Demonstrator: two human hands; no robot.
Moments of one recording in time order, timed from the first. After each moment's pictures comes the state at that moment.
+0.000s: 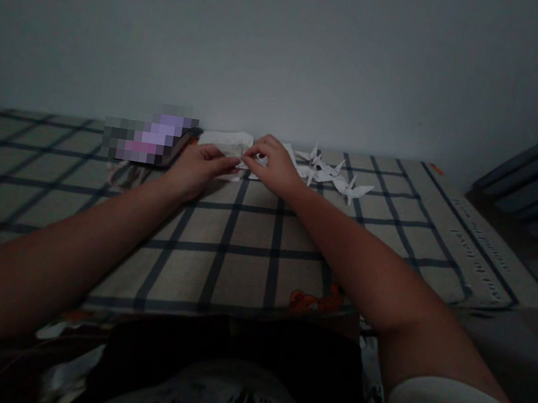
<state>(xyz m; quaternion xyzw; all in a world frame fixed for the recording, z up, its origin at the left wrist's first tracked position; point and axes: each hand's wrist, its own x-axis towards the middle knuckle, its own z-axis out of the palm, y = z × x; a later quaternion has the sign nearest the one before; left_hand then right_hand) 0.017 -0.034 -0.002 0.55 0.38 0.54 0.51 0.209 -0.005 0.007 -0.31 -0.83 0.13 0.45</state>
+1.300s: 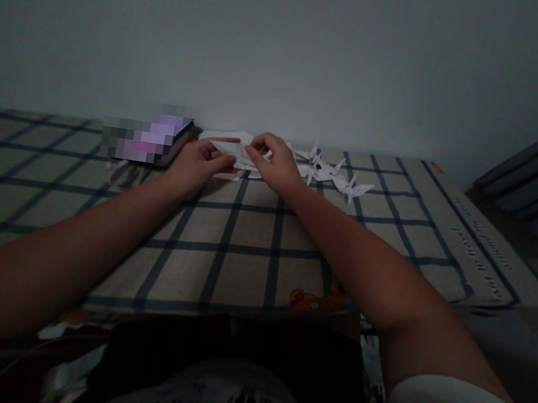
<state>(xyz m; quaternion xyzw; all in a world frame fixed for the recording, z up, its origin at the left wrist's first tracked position) 0.018 -0.036 0.005 0.61 0.38 0.52 0.45 0.209 -0.007 0.006 -0.34 -0.79 0.15 0.48</state>
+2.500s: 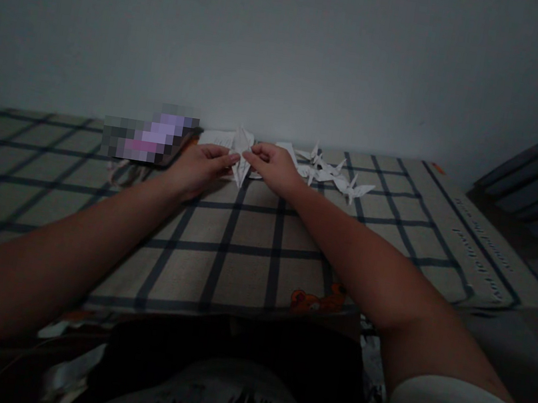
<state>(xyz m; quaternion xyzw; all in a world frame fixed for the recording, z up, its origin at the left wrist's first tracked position) 0.019 -0.030 -0.001 0.58 0.41 0.51 0.50 0.204 -0.009 0.003 -0.35 -0.74 0.35 0.45</state>
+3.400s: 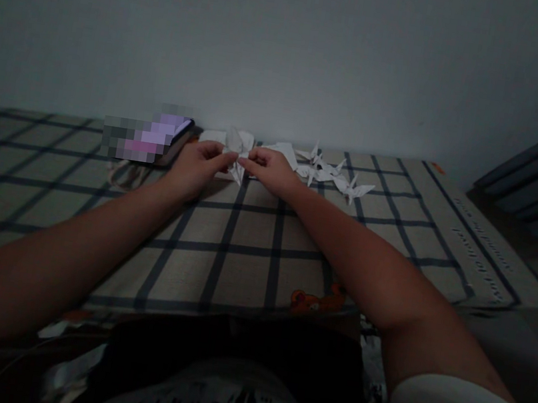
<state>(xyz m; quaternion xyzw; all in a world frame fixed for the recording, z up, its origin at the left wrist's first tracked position) 0.017 -0.037 0.007 0.65 0.47 0.50 0.31 0.202 -0.011 0.003 -0.32 -0.76 0.38 0.41</state>
